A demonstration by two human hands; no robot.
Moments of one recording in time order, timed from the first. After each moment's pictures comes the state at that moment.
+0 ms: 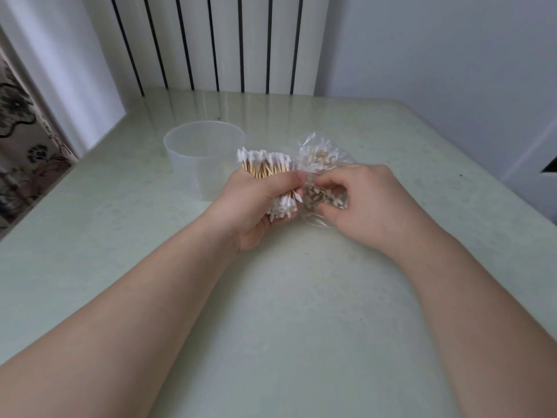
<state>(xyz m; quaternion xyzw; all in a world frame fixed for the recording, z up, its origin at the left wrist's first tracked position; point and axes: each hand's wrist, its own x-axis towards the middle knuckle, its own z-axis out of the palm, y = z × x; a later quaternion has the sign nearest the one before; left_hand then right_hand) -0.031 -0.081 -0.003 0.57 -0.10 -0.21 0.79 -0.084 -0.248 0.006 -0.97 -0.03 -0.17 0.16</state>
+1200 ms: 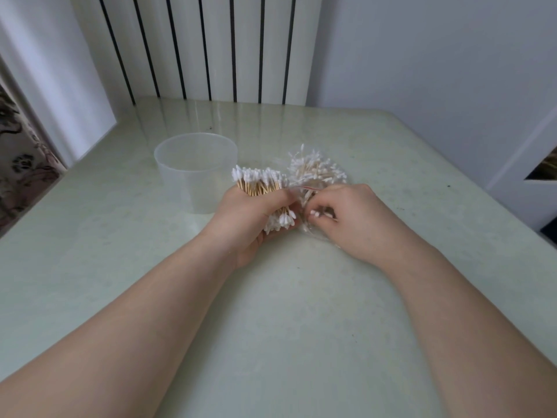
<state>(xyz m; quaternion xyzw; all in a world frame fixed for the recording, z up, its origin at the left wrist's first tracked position) -0.027 -0.088 -0.012 0.58 -0.05 -0.18 0.79 -0.074 -0.252 0.000 -0.97 -0.05 -0.13 0.18</state>
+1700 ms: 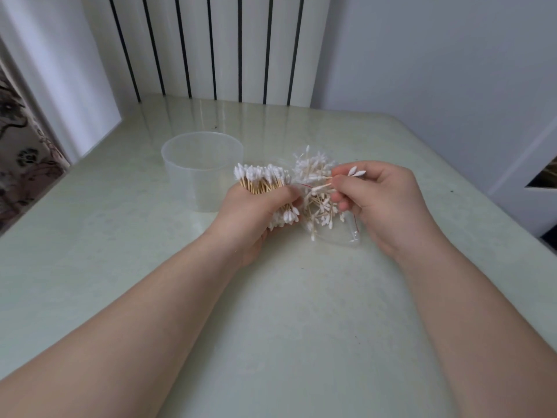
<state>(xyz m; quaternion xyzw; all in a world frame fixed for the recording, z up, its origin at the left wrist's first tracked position) -0.024 -0.086 -0.015 0.57 -0.04 -0.15 0.81 -0.077 -0.248 0.019 -0.73 0.11 -0.20 0.65</state>
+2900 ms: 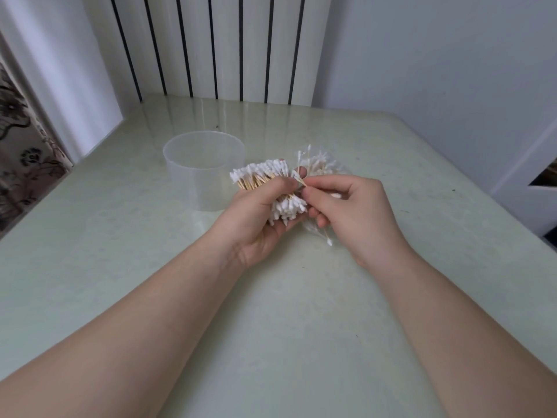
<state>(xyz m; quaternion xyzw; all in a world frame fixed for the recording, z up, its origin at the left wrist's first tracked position) -0.029 -0.091 -0.009 0.42 -0.04 -0.25 0.87 -0.074 -0.224 -0.003 -0.77 0.09 -0.19 0.60</state>
